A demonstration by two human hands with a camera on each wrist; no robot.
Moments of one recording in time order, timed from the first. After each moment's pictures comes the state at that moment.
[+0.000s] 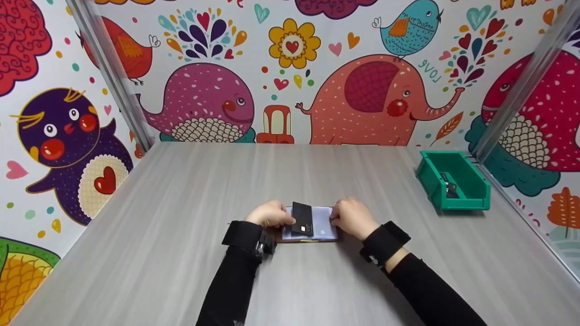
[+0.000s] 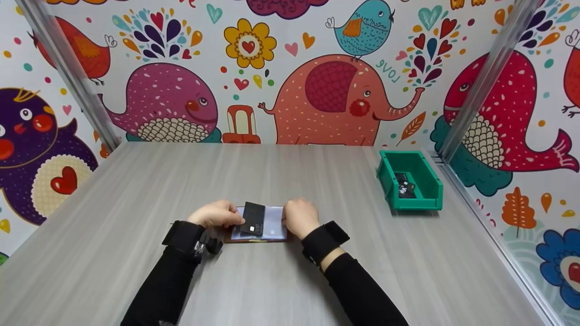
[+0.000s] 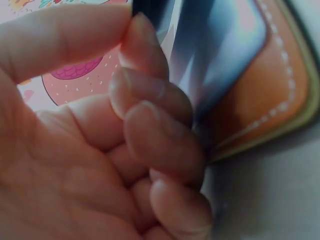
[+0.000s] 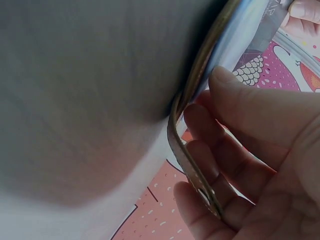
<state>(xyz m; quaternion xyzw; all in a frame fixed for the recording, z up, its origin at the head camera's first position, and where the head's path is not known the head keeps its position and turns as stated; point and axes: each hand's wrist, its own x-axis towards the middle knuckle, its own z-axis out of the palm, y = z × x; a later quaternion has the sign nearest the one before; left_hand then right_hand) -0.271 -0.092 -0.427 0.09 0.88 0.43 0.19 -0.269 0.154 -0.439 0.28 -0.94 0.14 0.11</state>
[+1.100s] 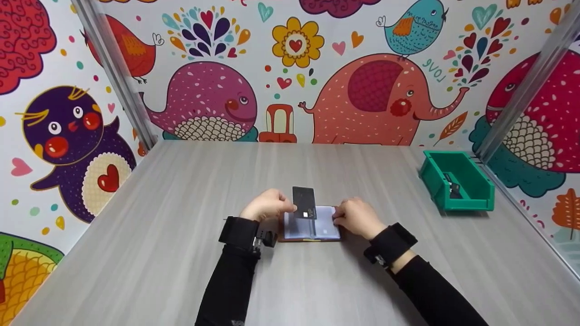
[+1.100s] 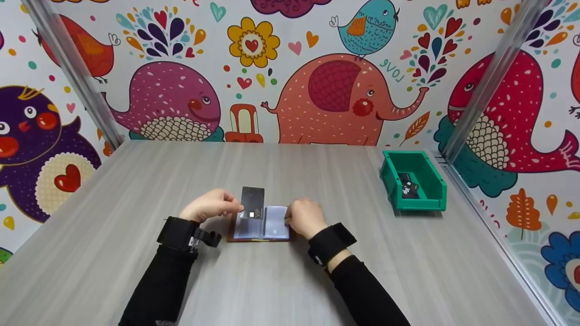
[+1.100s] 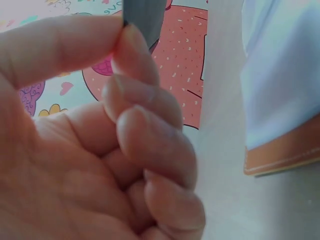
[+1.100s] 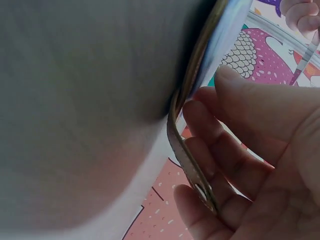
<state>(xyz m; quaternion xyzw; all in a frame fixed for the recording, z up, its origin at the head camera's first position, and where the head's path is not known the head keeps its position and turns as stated) -0.266 -0.101 -0.401 0.10 0.86 0.47 0.14 -0.270 0.163 -0.440 0.31 -0.93 0.17 0.12</state>
